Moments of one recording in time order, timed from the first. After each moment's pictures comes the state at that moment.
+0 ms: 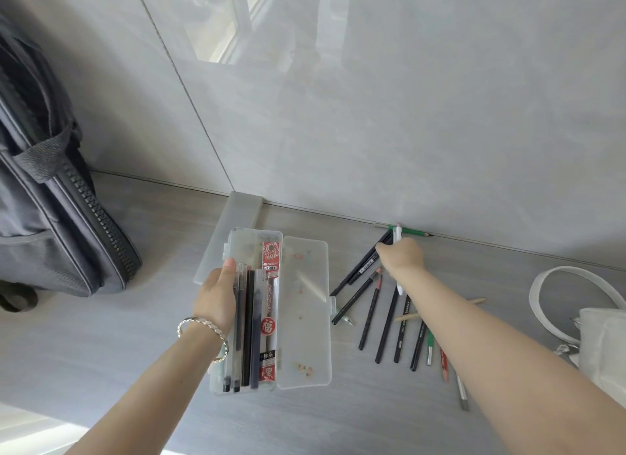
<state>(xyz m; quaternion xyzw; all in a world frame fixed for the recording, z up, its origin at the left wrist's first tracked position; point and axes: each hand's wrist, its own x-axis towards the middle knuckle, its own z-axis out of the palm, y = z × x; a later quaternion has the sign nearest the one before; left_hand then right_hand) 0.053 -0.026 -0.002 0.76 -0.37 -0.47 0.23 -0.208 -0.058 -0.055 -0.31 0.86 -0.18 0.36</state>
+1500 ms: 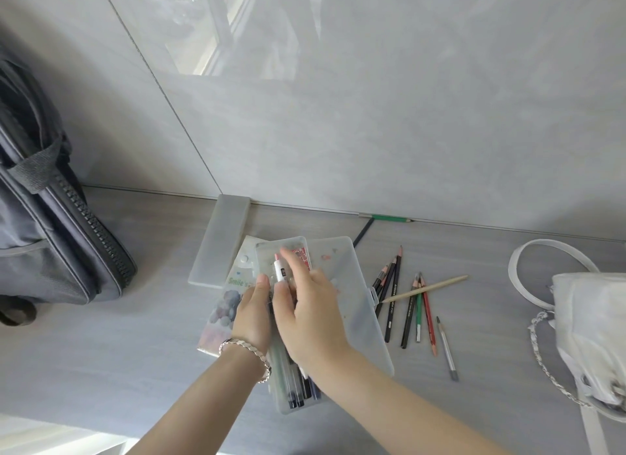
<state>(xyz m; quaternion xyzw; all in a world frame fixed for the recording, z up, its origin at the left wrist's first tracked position) 0.007 0.018 -0.002 0.67 -0.25 -0.63 0.29 -0.072 0.044 0.027 -0.56 0.68 -0.36 0.32</state>
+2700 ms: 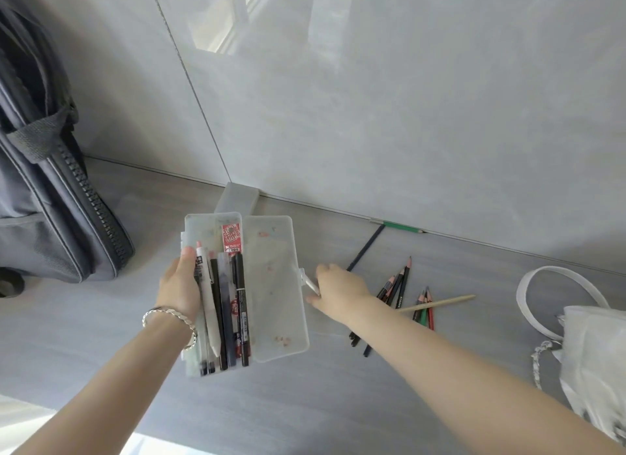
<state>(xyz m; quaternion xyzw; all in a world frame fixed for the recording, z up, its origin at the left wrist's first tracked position) 0.076 -0.026 0.012 0.77 -0.27 -0.48 0.33 -0.127 -0.016 -0.043 -0.68 0.66 0.11 0.30</state>
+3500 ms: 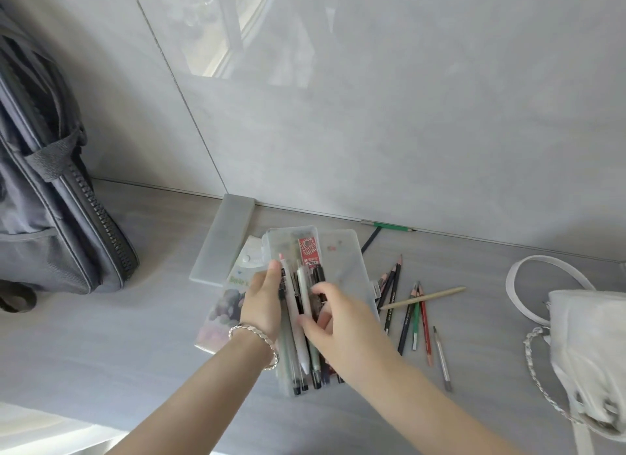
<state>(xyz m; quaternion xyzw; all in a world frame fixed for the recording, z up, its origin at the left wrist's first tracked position) -0.009 0.016 0.025 0.68 -0.28 -0.60 0.30 -0.119 0.067 0.041 -0.61 0.67 -0.21 0.37</state>
